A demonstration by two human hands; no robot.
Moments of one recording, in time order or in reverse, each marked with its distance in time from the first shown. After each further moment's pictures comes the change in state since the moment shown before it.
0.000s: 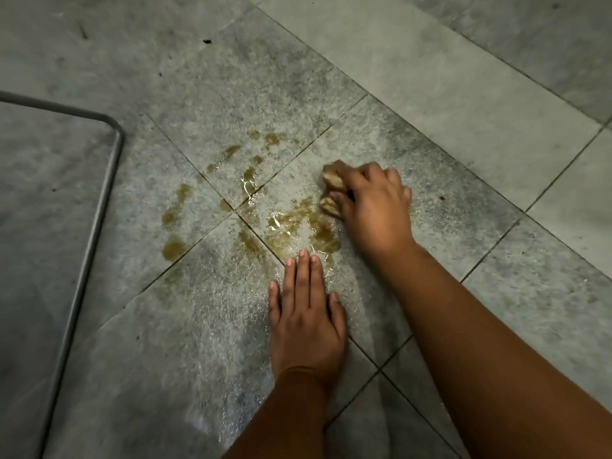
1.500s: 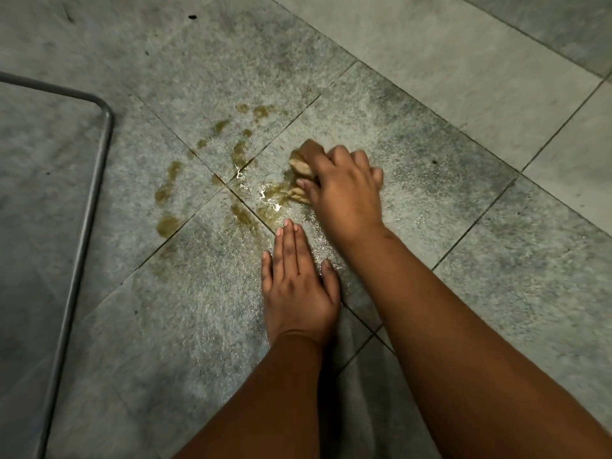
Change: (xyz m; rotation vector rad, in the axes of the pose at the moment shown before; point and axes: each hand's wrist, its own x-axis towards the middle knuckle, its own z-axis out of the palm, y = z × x) left_hand 0.001 0.005 -0.002 0.027 0.076 -0.024; right_hand -0.026 -0.027 0.011 0.001 -0.015 -0.008
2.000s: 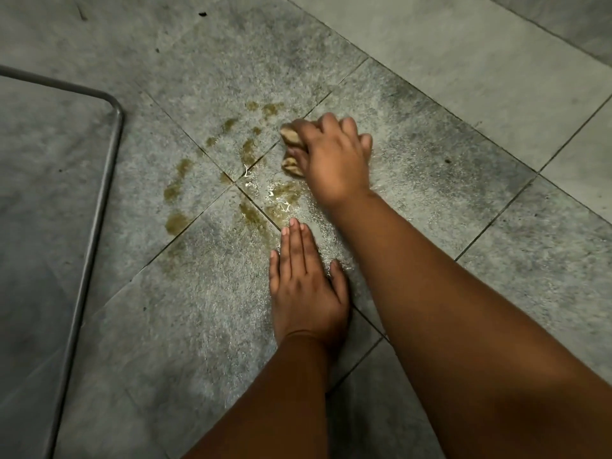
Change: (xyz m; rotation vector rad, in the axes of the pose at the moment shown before) left_hand -0.001 0.002 -0.005 0.000 -0.026 -0.016; right_hand 0.048 -0.015 0.016 0.025 0.014 -0.037
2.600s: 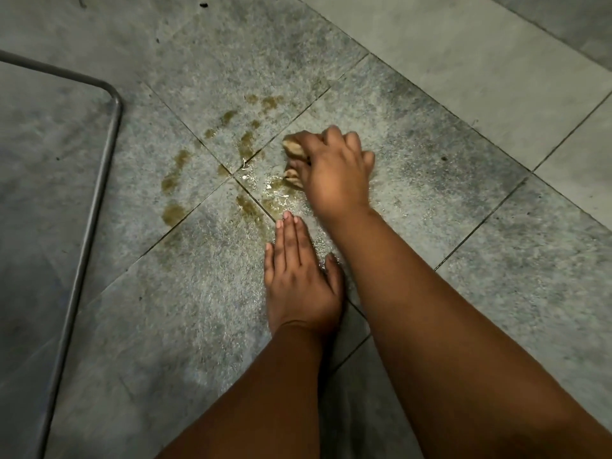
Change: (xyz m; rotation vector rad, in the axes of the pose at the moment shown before) left_hand 0.000 0.001 -0.002 0.000 0.007 -0.014; right_hand -0.028 -0.003 -0.004 0.019 0.000 0.050
